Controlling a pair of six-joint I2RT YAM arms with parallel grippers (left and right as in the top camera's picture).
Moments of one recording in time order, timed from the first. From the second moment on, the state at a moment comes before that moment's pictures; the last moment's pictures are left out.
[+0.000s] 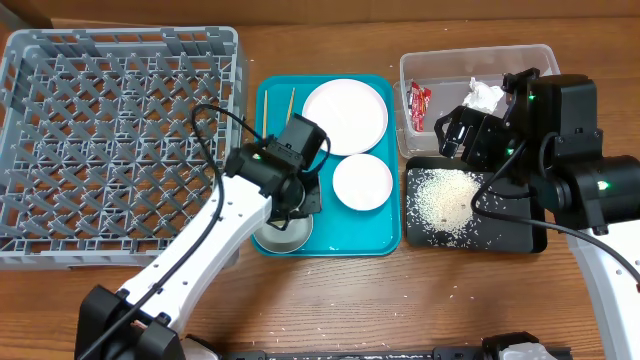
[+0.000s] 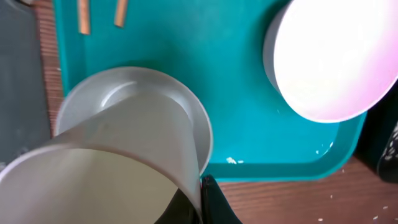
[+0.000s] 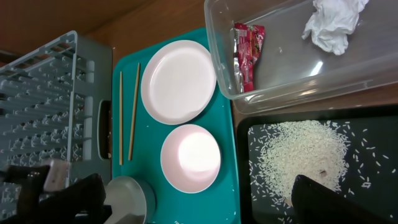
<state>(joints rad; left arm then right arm) -0.54 1.57 1.25 -1.03 0.02 -0.64 0.15 1.26 1.42 -1.02 -0.20 0.46</state>
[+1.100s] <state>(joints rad) -0.05 1.31 1.56 -1.47 0.04 -0.57 0.72 1.64 1.42 -0.88 -0.40 0.33</state>
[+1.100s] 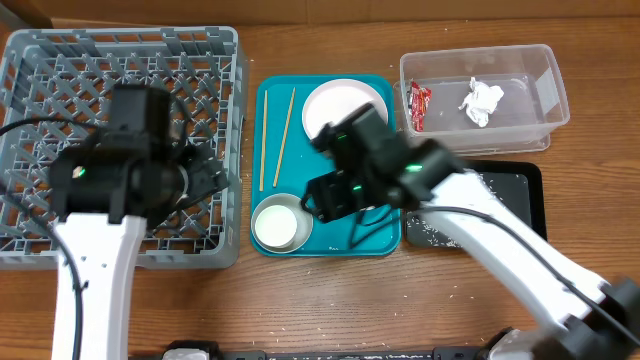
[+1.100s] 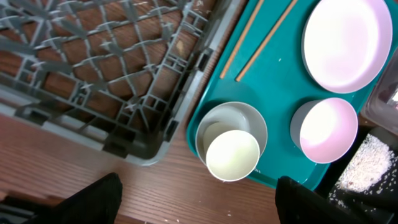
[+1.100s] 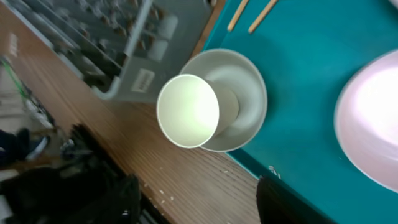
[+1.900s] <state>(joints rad) -0.03 1.16 1.56 -1.27 0.18 -0.47 0.67 1.81 1.55 -0.98 -0.26 0.43</state>
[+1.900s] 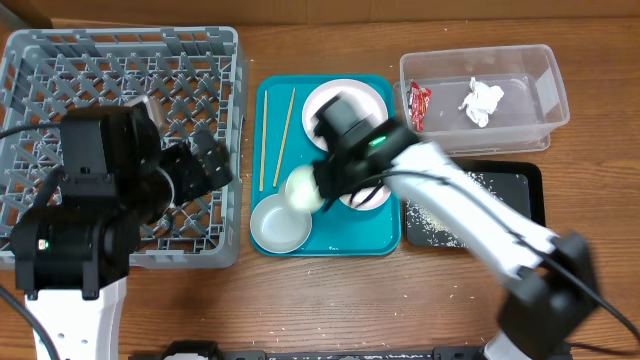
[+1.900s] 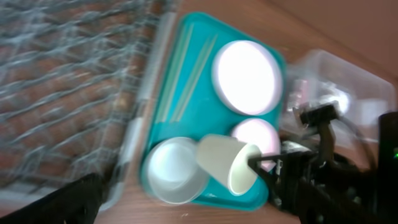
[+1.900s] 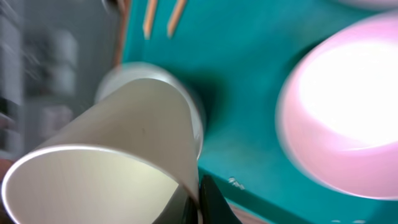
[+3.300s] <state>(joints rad) -0.16 1.42 1.56 -0.92 1.51 -0.27 0.27 1.47 1.63 -0.93 -1.27 0.03</state>
